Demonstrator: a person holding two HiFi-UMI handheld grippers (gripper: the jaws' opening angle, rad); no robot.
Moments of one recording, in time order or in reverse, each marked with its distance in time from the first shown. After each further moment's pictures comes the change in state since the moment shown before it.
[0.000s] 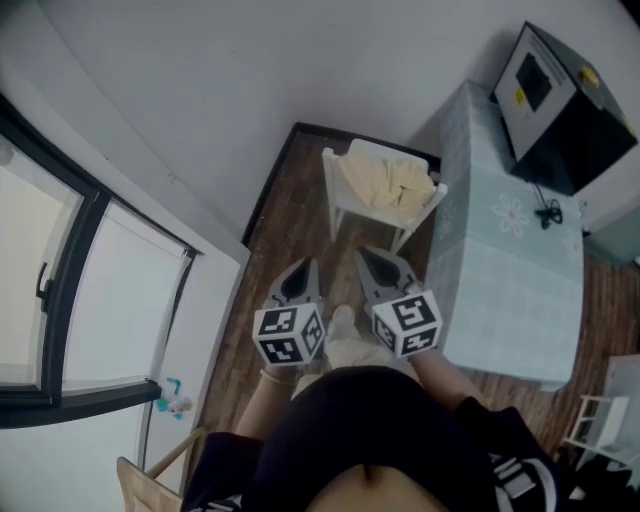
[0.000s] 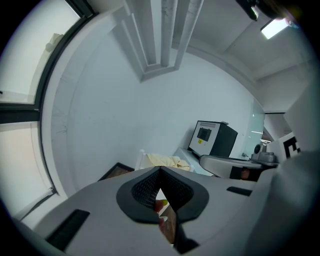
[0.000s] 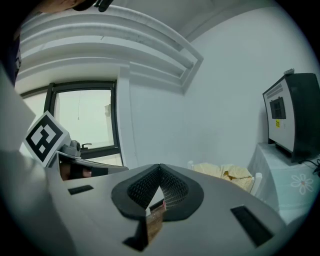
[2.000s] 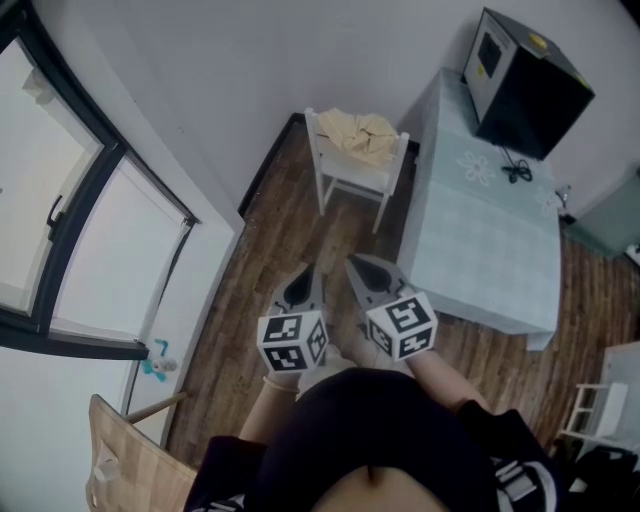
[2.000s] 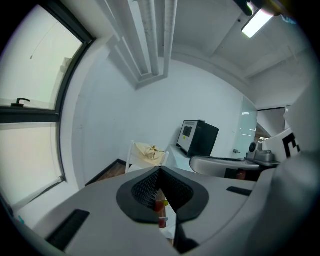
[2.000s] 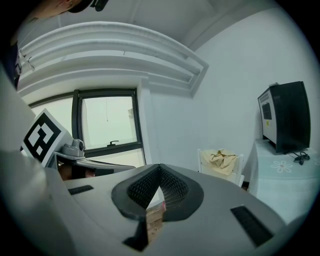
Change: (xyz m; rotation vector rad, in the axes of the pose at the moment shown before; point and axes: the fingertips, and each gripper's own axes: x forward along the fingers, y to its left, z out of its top) left arm -0.198 -0.147 -0.110 0.022 -0.037 0.022; right arm -0.236 0.097 -0.060 -0.015 0.009 0.104
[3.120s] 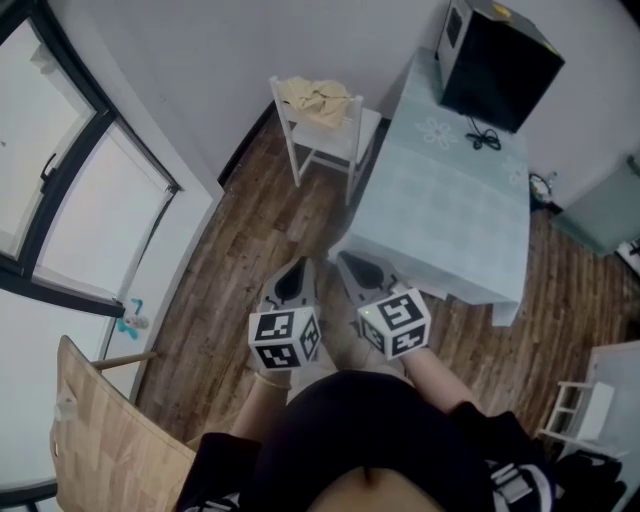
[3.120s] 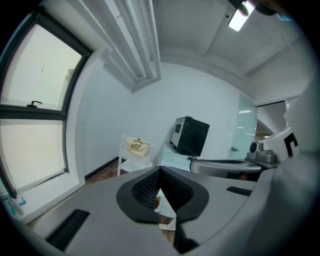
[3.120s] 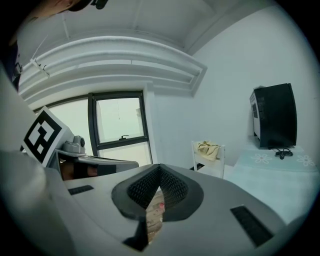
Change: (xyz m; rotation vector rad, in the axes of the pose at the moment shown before) left arm -0.064 -0.179 -0.087 -0.002 -0.029 0.060; right arm -0.196 -0.032 -0.064 -0.020 0.039 0.062
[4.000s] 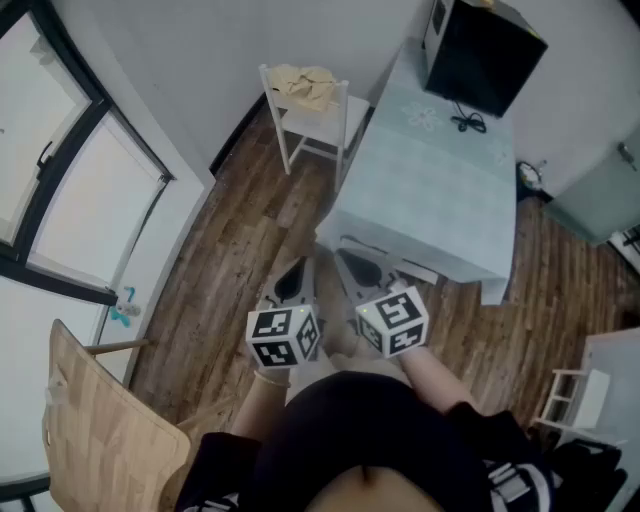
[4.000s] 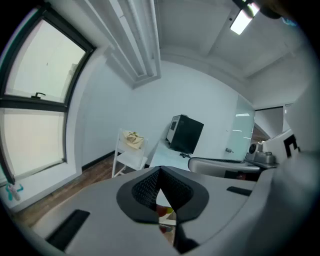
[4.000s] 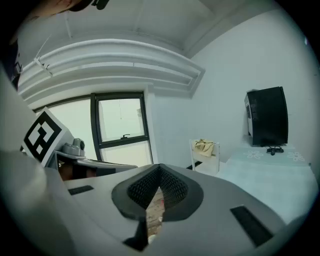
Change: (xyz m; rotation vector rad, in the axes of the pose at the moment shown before) left arm -0.044 -0.048 -0.042 -0.053 0.027 -0.035; right arm -0.066 0.018 -0.025 -0.003 -0.006 -0.015
